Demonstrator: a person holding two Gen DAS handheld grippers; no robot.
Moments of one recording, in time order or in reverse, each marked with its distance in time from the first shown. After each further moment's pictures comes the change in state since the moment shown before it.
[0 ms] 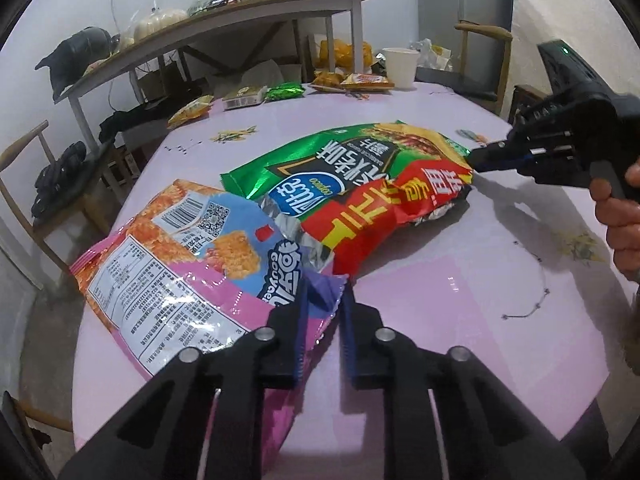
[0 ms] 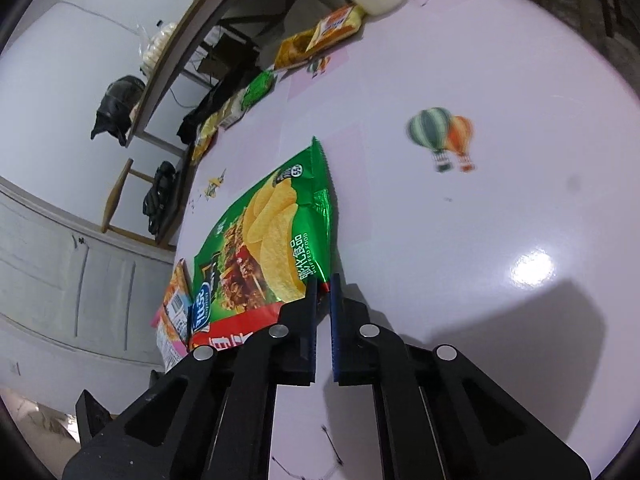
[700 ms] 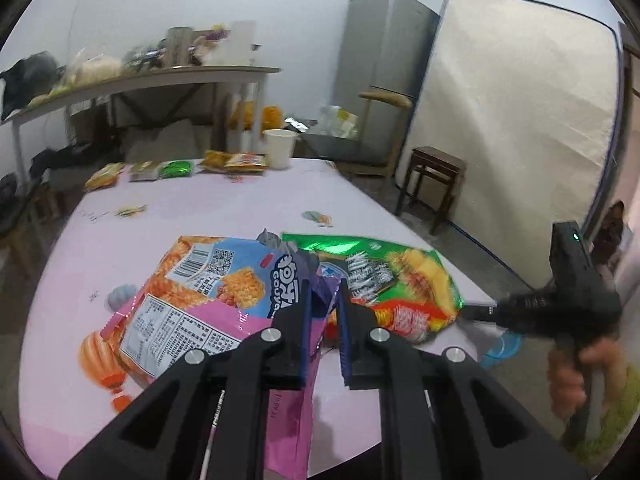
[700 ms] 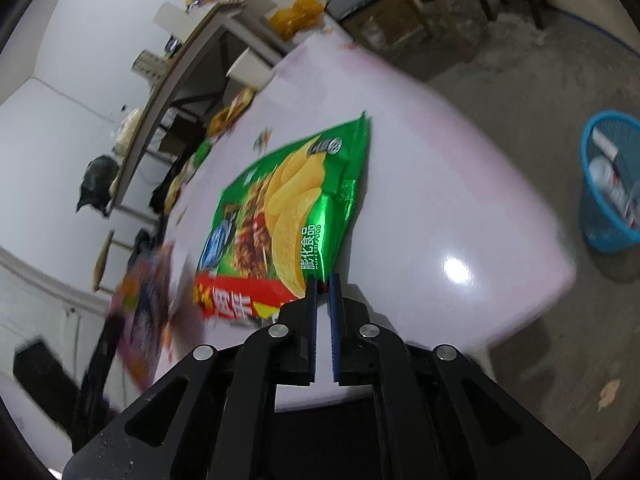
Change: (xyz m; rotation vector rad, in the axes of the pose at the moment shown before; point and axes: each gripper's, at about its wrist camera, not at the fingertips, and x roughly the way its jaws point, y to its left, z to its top) left arm -0.090 -0.083 0.015 0.022 -0.228 -0.350; right arm -0.140 -0.084 -0.139 0.203 -0.225 -0.082
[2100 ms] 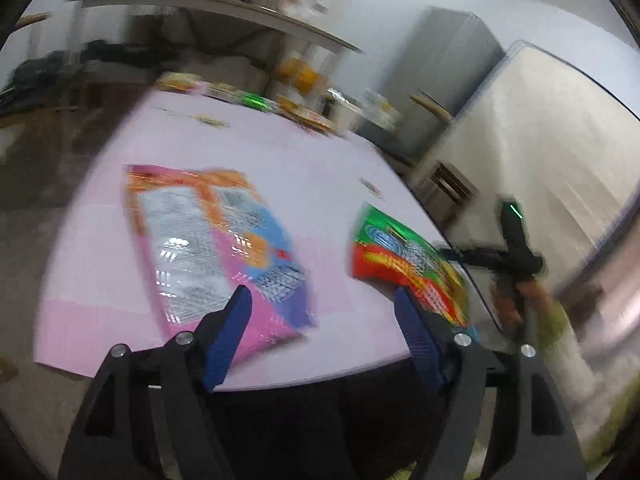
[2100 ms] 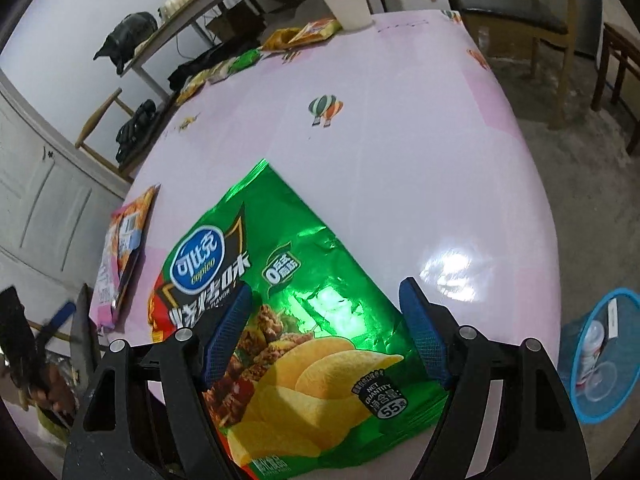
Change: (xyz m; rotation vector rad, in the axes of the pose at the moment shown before) left arm -0.084 0.130 -0.051 -0.396 0.081 0.033; right arm 0.064 0.054 0.078 -0.511 0.237 -0.089
